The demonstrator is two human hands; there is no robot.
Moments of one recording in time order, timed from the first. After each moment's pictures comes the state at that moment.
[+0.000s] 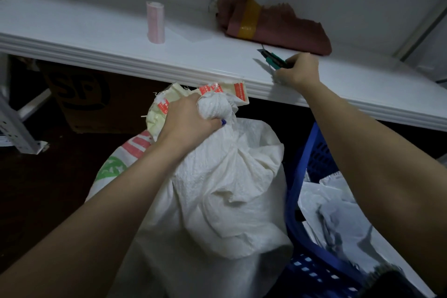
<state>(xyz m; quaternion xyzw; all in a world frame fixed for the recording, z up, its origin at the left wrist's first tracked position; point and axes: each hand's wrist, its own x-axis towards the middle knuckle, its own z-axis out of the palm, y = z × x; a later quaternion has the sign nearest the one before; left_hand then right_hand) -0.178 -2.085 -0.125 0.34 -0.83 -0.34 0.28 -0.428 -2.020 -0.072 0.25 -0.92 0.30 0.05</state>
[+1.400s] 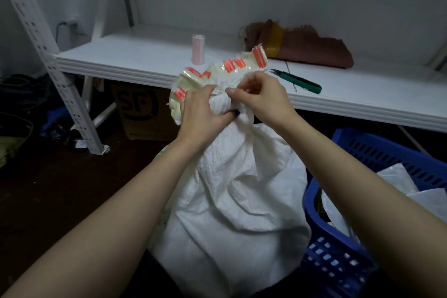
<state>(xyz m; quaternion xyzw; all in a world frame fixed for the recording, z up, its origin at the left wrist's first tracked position) -0.120 -2.075 -0.102 0.32 -0.82 -0.27 0.39 -0.229 -1.990 -0.057 0.47 -0.74 0.48 -0.08</state>
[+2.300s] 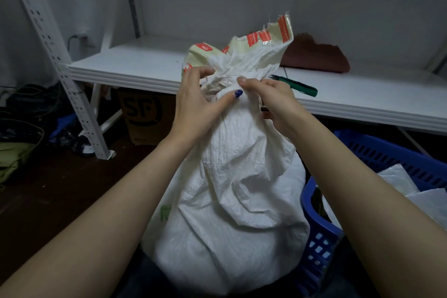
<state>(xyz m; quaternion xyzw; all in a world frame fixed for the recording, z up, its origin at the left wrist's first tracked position) -0.096 -2.052 -0.069 0.25 -0.77 -0.31 0.49 -0.225 -1.971 -0.043 0.32 -0.67 0.62 -0.26</state>
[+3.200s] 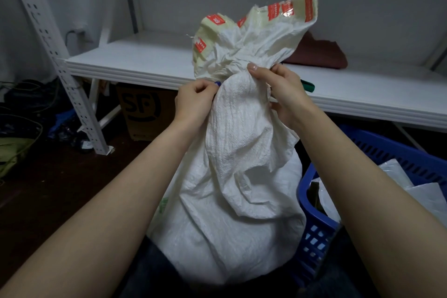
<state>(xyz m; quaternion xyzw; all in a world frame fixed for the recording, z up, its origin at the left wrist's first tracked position) -0.111 -2.062 -0.076 0.33 -0.64 -0.54 0.43 -0.226 -1.954 -0.034 0.32 -0.62 0.67 -0.26</state>
